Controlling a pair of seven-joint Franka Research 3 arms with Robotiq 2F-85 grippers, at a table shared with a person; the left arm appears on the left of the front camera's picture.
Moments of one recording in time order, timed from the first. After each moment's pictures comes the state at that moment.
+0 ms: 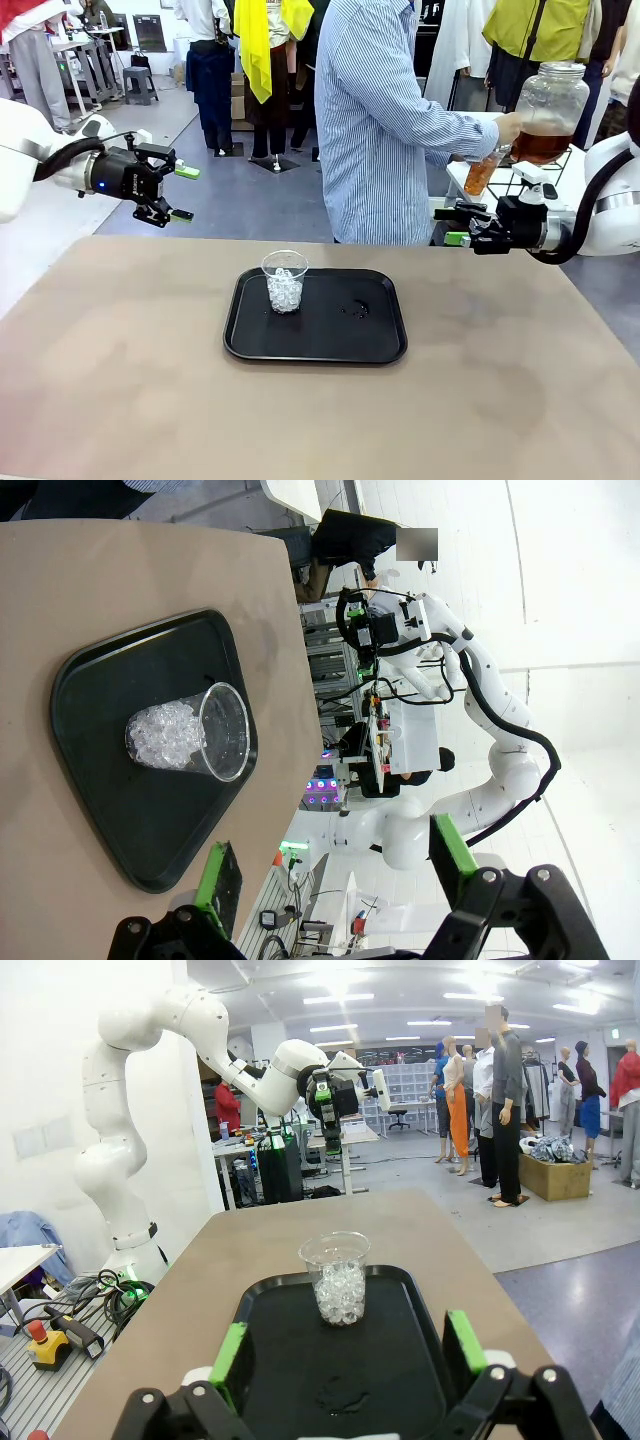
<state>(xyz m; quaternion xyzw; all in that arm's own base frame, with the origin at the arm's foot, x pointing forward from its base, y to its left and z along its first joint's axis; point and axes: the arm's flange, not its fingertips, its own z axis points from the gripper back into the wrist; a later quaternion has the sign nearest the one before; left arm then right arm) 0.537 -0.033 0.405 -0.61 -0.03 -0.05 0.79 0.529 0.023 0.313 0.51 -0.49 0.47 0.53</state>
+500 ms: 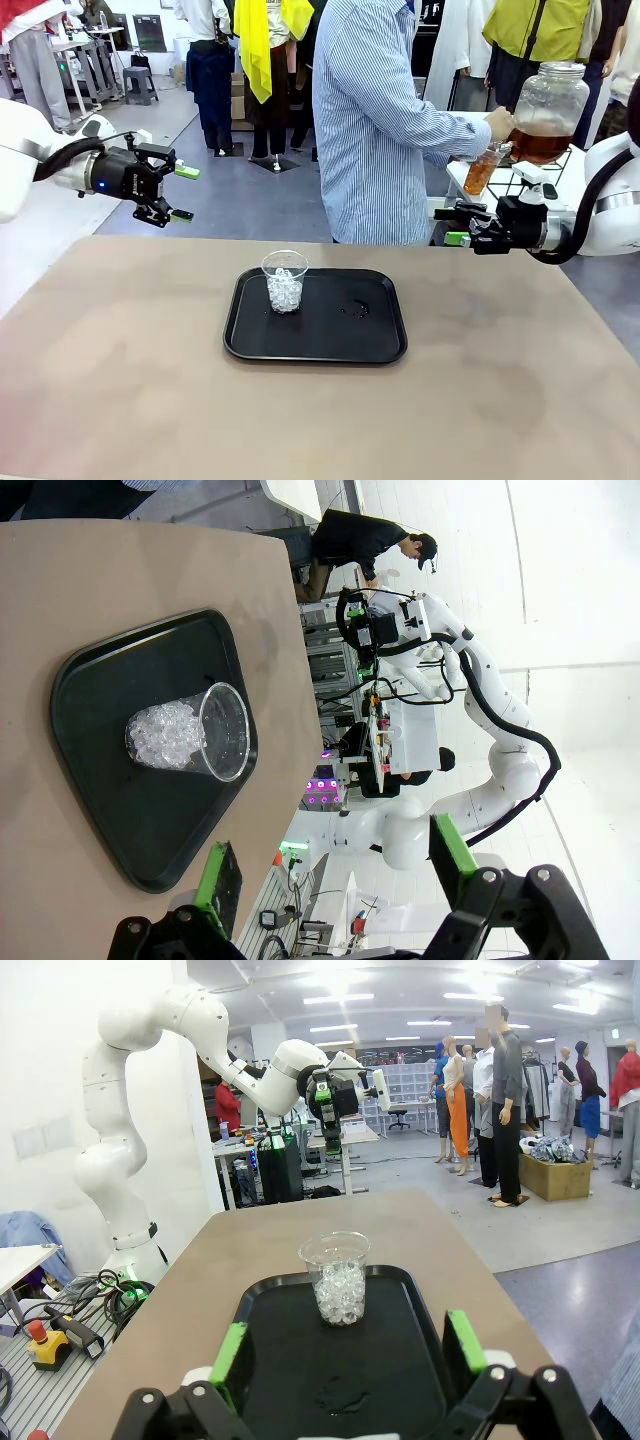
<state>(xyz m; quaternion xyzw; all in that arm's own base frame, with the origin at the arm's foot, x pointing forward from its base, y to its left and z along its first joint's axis) 0.537 -0.033 0.405 -0.61 -0.03 -0.05 0.79 0.529 0.023 0.313 0.51 -0.49 0.47 0.53</state>
